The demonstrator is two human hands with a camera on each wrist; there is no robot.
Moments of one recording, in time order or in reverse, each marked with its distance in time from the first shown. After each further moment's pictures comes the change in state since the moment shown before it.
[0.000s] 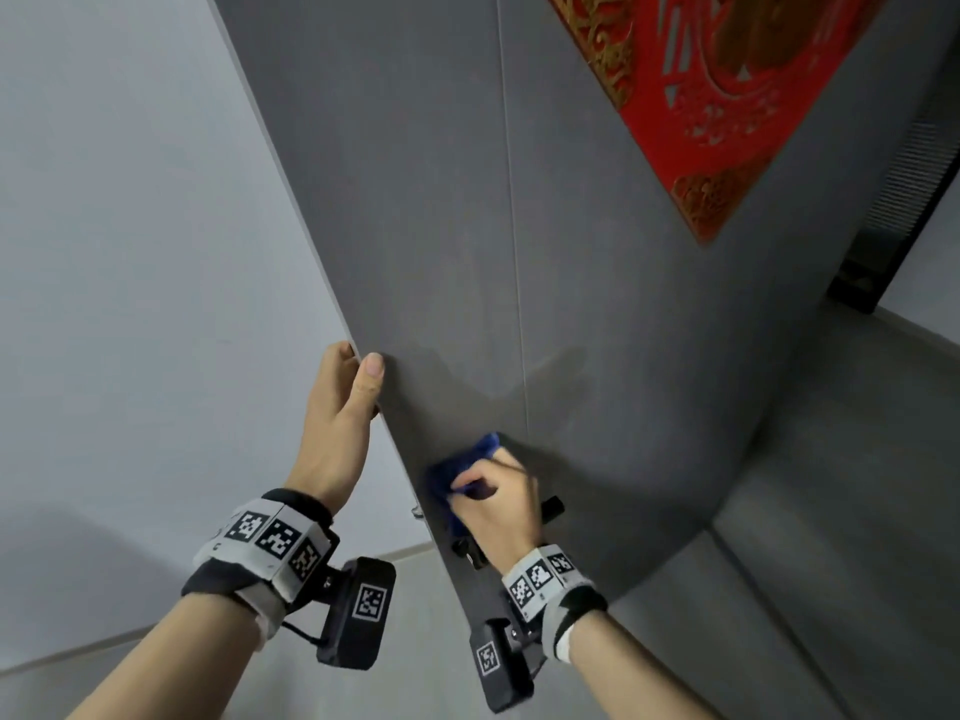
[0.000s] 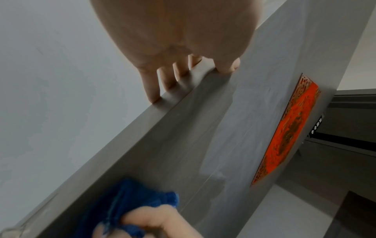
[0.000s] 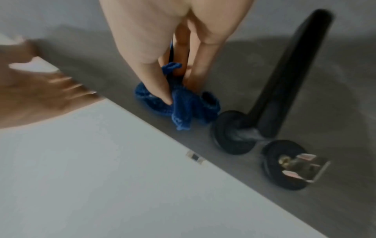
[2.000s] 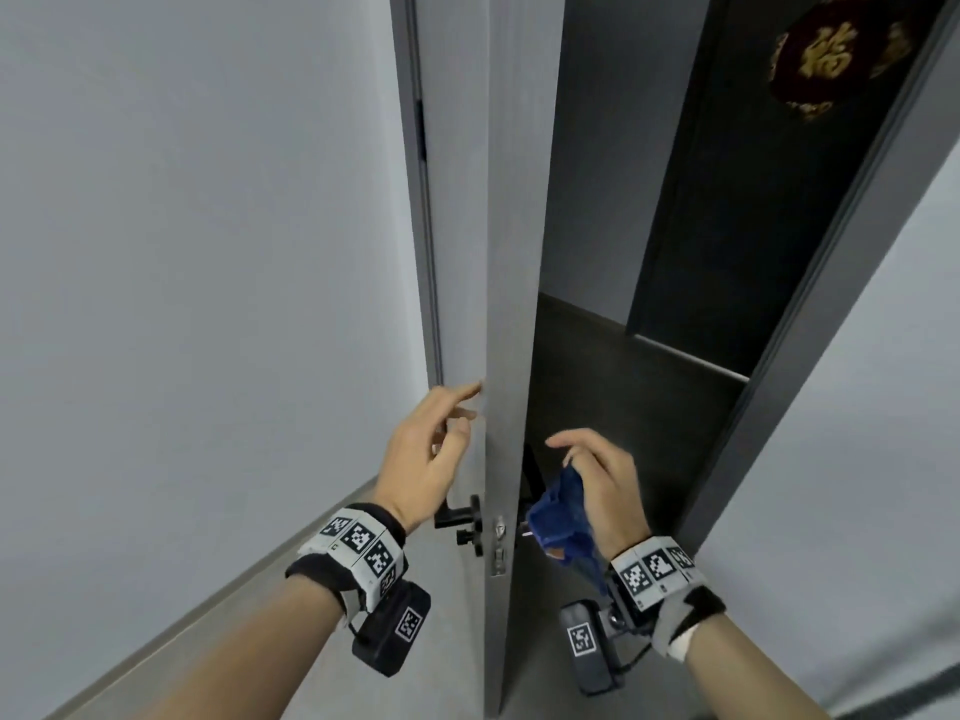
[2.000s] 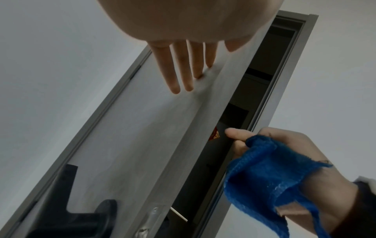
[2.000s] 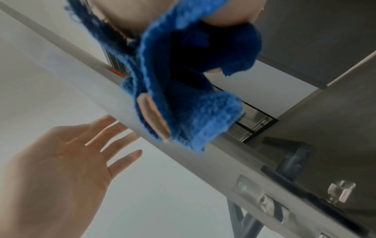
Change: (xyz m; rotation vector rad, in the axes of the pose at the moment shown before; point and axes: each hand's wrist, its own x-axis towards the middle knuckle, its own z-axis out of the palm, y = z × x) left_hand -0.290 0.109 0.249 -0.030 -0.701 0.420; right_hand -0.318 -0.118 -0.412 -0.172 0.512 0.029
